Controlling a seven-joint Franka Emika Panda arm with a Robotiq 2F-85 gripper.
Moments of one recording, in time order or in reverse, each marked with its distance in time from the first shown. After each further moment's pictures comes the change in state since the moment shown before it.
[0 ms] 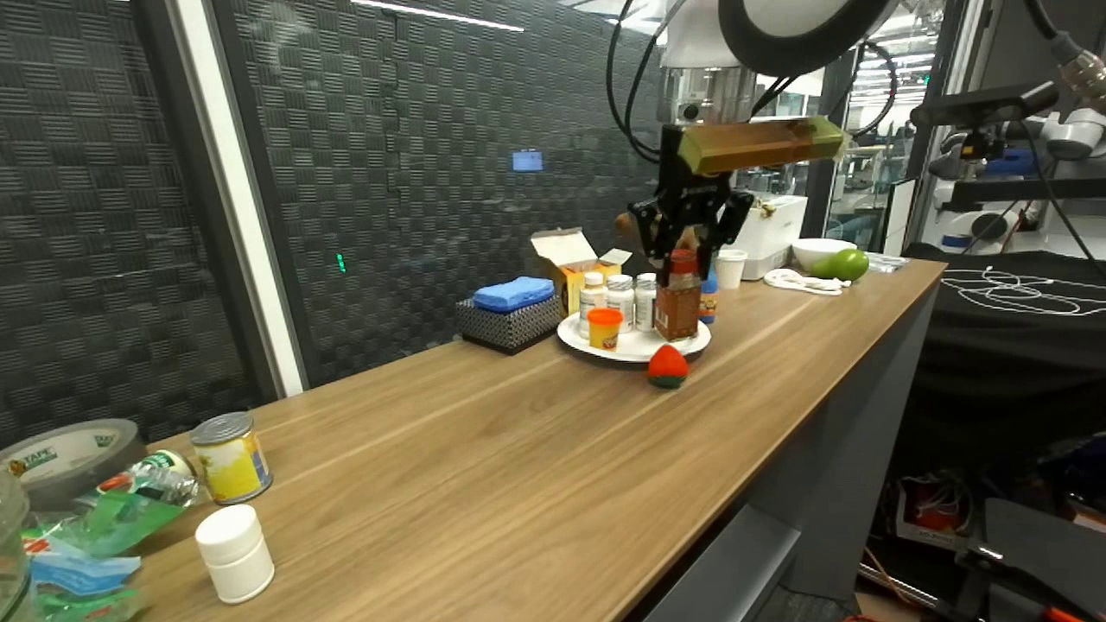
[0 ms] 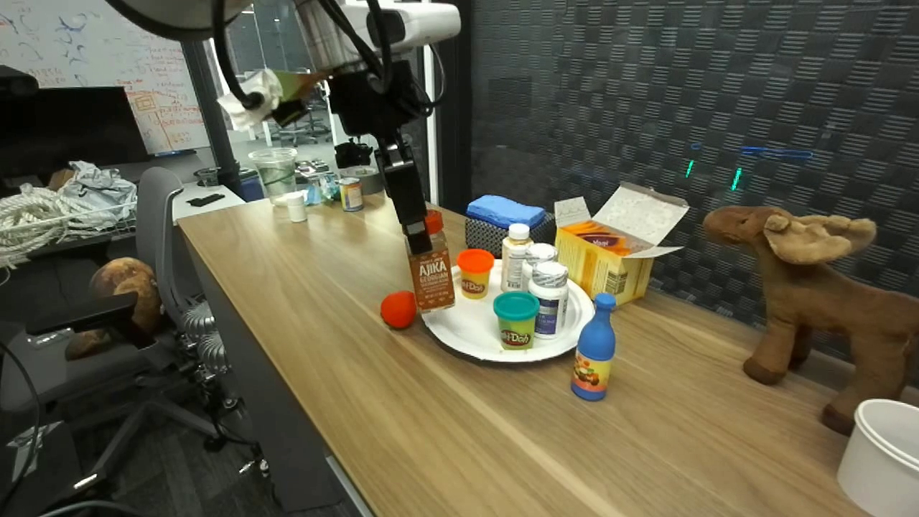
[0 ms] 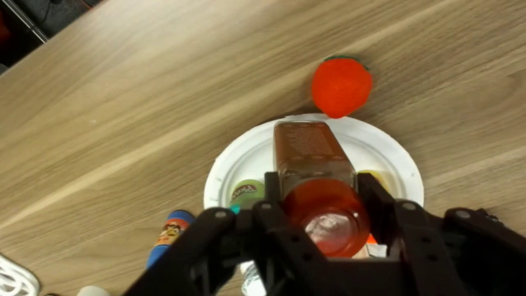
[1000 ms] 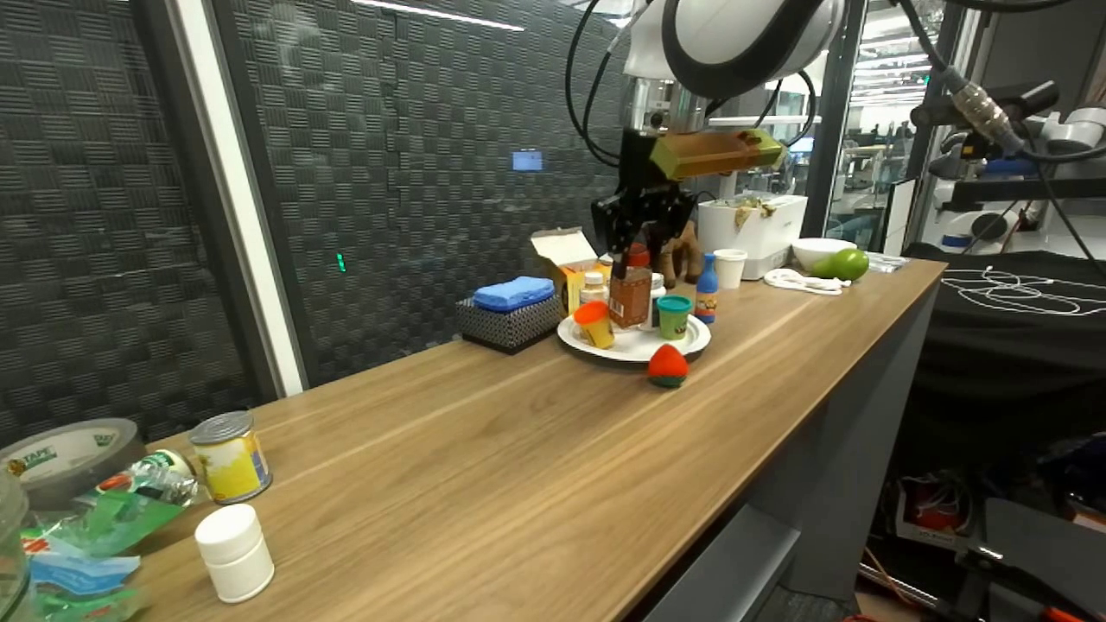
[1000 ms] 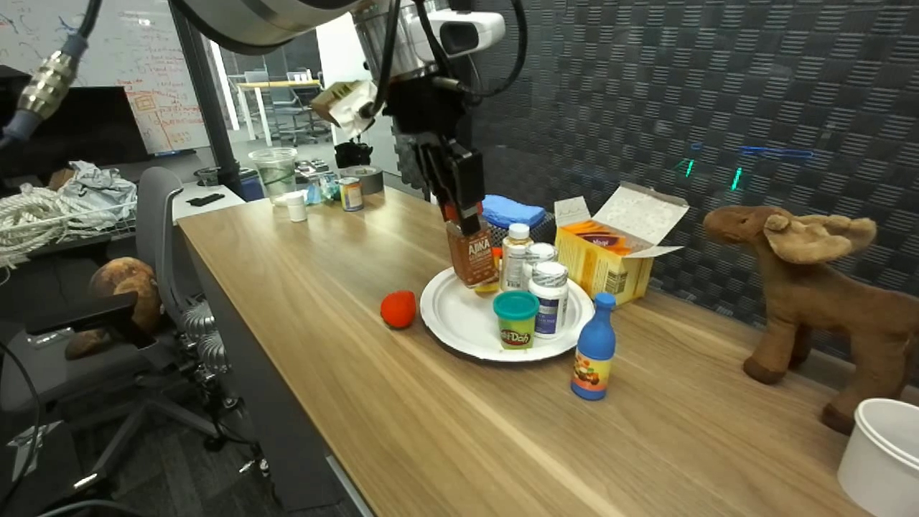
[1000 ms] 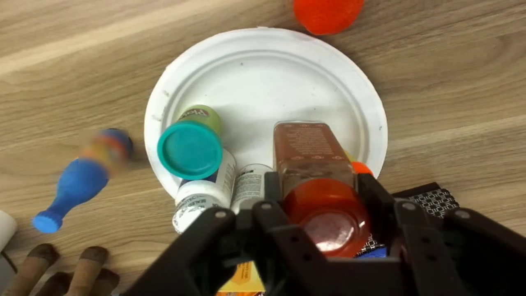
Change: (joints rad) arm 0.020 0.140 -0.038 0.140 0.050 0.088 -0.273
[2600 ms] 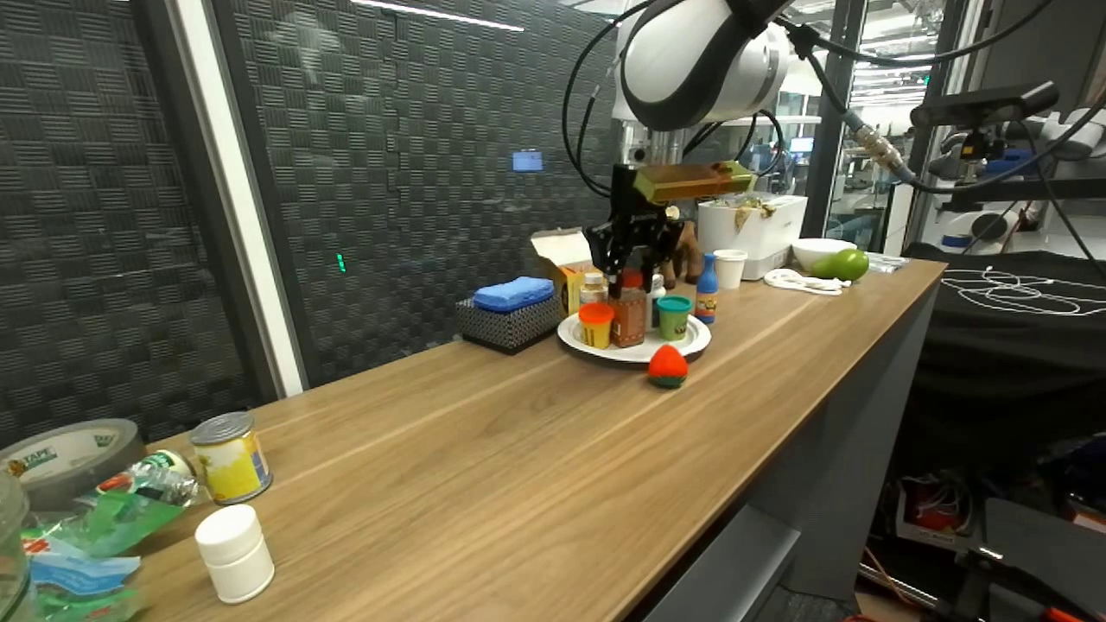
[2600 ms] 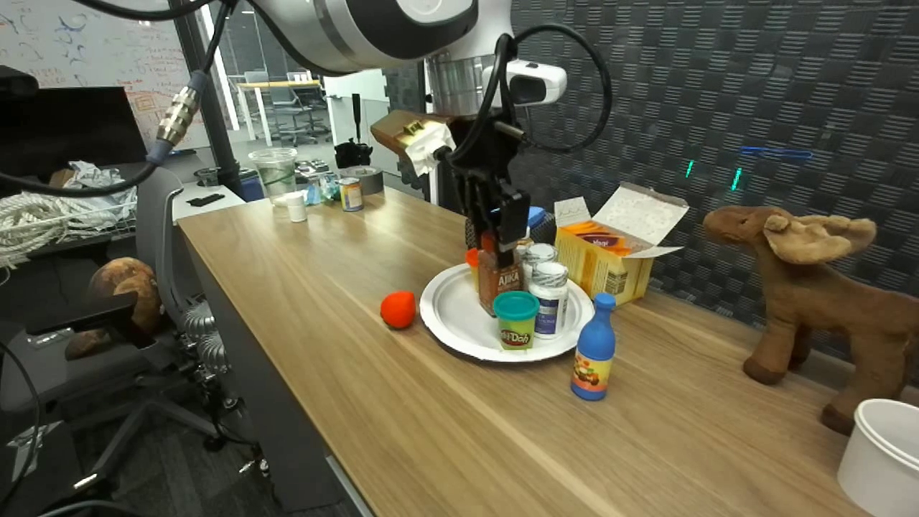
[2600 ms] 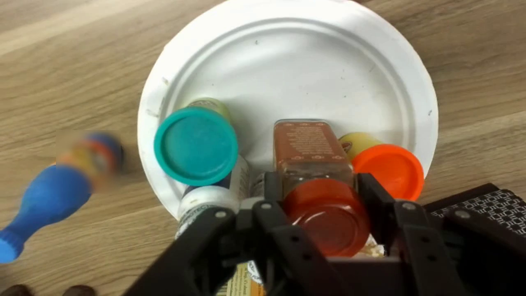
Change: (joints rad) arm -0.012 0.184 -0.053 0.173 0.124 -0.073 -0.108
